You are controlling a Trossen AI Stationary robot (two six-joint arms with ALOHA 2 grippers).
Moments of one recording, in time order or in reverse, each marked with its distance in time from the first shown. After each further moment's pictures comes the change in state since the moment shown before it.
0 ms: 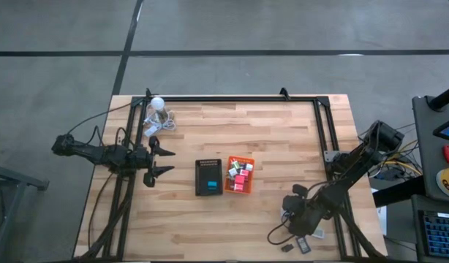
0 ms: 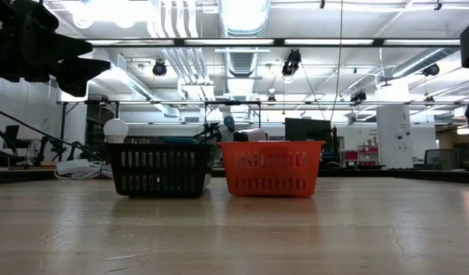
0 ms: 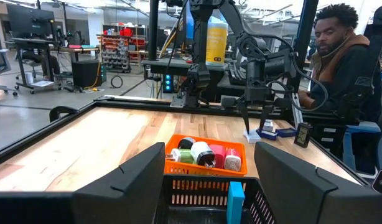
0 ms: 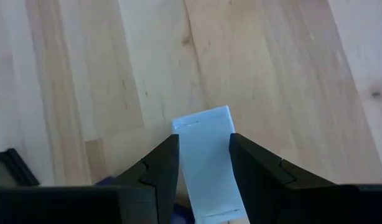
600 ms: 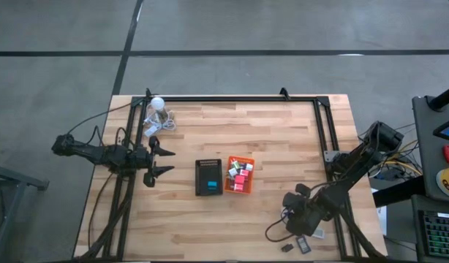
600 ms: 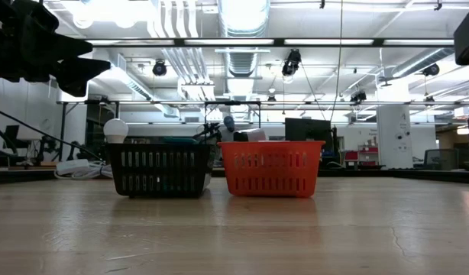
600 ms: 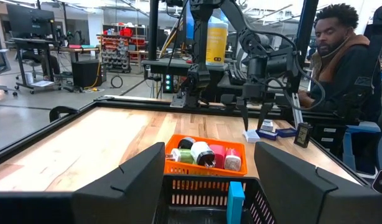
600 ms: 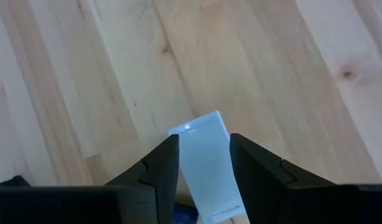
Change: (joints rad) left arm 0.000 0.000 0.000 0.000 0.000 0.000; right arm 0.000 0.001 0.052 -0.100 0.027 0.157
